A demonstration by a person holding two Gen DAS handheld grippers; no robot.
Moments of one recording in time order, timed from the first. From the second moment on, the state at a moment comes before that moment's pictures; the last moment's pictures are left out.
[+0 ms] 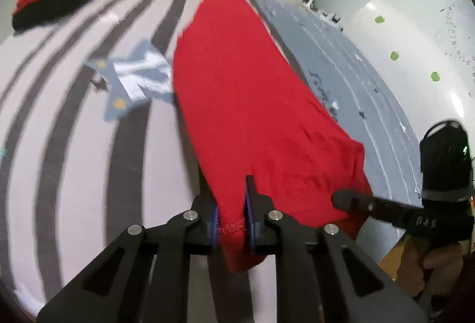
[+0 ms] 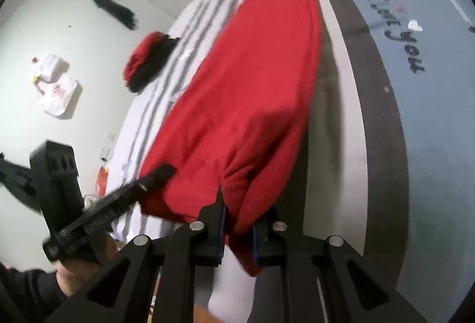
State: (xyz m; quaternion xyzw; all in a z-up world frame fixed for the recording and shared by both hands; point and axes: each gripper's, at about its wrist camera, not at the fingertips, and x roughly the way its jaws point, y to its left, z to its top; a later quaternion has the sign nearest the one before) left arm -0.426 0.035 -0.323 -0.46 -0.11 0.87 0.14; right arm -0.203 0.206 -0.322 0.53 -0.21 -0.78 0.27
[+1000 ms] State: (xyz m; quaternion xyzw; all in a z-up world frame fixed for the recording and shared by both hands) left arm -0.428 0.051 -0.383 -0.46 -0.05 0.88 0.10; right arm -0.192 0.212 -0.374 0.55 -0.13 -0.80 0.20
